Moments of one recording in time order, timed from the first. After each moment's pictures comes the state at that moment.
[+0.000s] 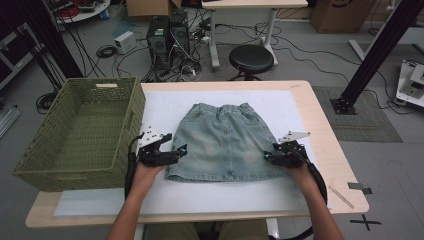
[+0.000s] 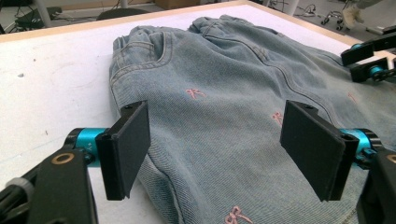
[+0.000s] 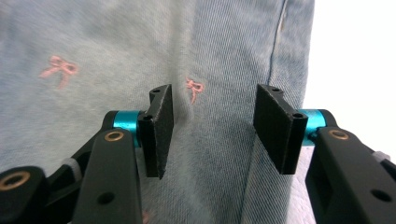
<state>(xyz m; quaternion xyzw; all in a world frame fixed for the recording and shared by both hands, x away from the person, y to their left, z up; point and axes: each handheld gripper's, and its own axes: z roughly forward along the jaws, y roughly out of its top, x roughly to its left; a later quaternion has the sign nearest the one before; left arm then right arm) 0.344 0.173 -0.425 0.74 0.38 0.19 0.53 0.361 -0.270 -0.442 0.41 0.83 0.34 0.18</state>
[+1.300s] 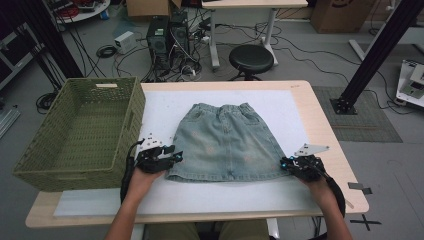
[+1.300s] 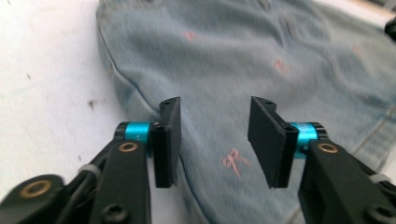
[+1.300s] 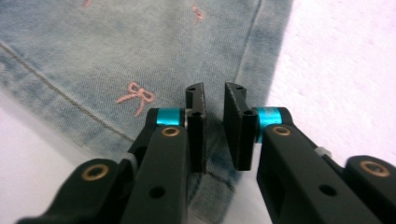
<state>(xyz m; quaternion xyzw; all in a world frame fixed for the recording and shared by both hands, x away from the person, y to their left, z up) 0.335 0.179 -0.442 0.77 0.40 0.15 0.47 0.323 -0.310 -0.446 0.39 0.84 0.34 0.18</state>
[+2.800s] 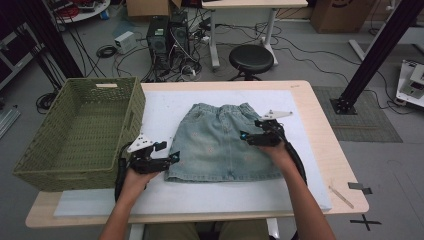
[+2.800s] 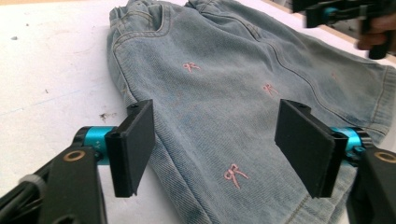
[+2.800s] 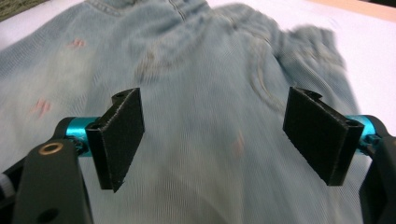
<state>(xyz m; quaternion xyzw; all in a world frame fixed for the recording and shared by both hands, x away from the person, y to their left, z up) 0.331 0.195 -0.435 0.74 0.39 0.15 0.53 0.422 -0.208 -0.420 0.39 0.80 0.43 0.16</state>
